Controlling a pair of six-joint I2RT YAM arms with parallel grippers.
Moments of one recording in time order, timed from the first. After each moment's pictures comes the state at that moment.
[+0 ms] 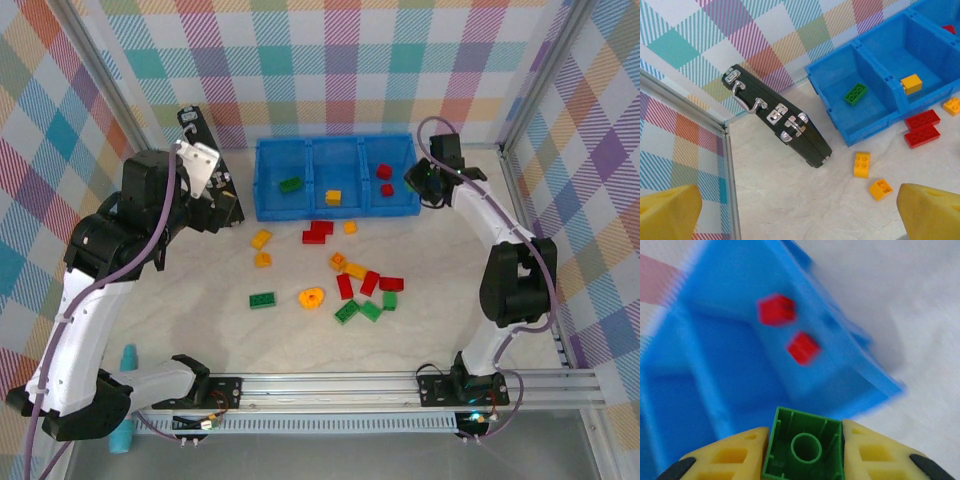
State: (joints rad) left arm -0.48 1.15 1.76 -1.15 -0.38 0.24; right arm 0.18 1.76 1.47 -0.47 -0.05 0.84
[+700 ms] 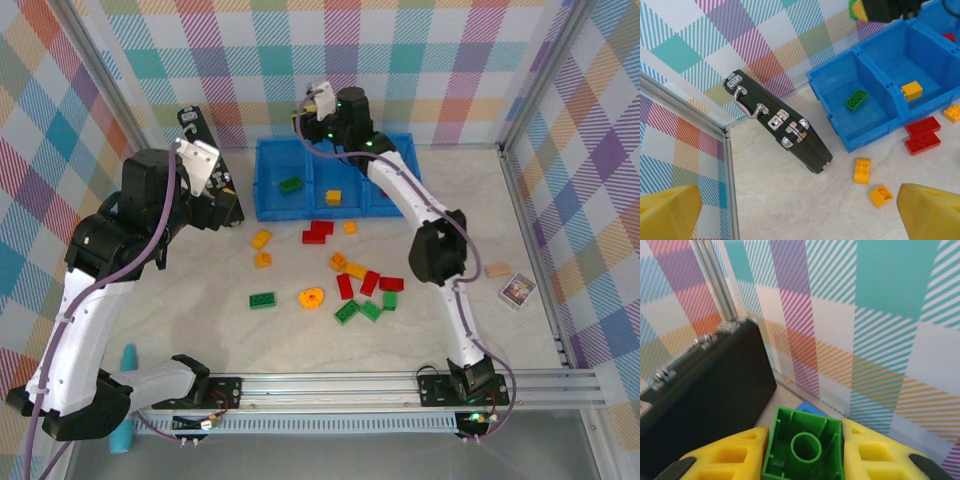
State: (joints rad) left arm -0.48 1.14 1.74 -1.12 -0.38 0.24; right arm 0.51 2.41 2.45 -0.26 -0.34 0.02
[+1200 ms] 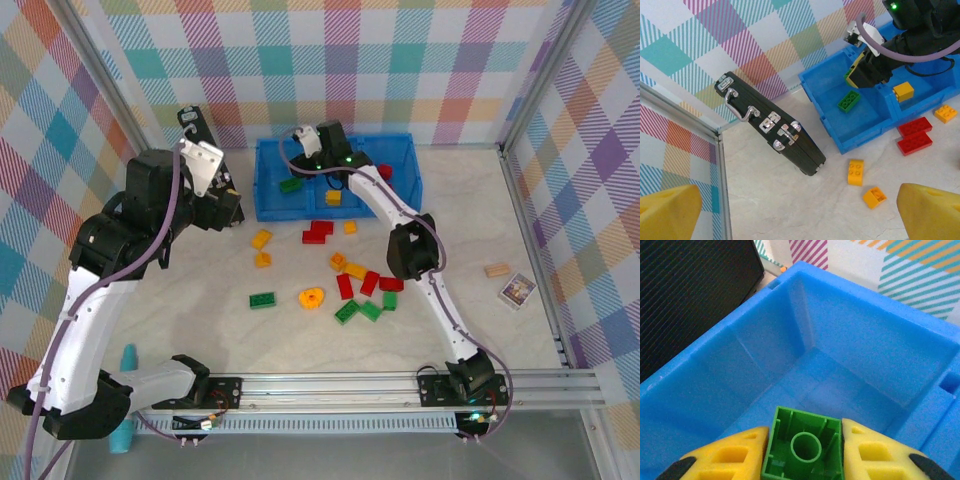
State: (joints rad) left arm -0.48 1.15 1.72 -1.10 -0.35 0.24; right arm 0.53 2.70 2.66 -0.52 -0.35 -0.06
